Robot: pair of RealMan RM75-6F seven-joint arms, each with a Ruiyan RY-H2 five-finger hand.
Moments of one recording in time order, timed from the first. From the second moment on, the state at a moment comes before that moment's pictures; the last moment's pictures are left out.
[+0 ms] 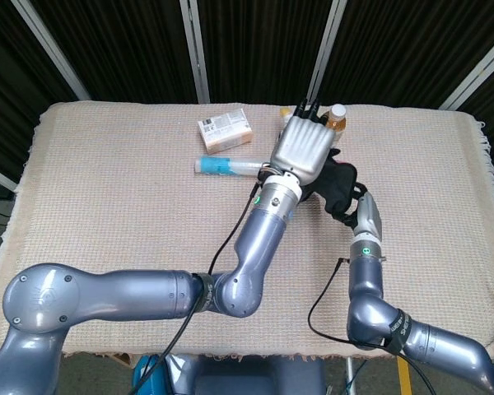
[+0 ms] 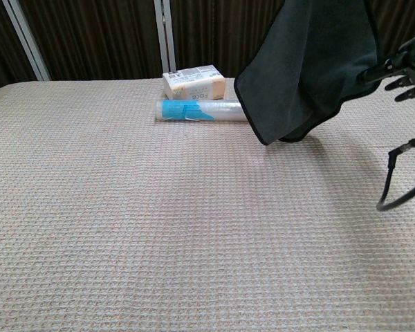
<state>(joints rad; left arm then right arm) -1.75 -1.53 -0.58 -1.41 0.01 1.08 1.10 0.71 -1.52 0.76 -1.82 -0.09 1.37 -0.39</state>
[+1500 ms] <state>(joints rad) -1.21 -1.32 -0.39 -1.81 0.37 1.08 0.52 0.73 -1.39 0.55 -1.90 -0.28 1.36 -0.45</state>
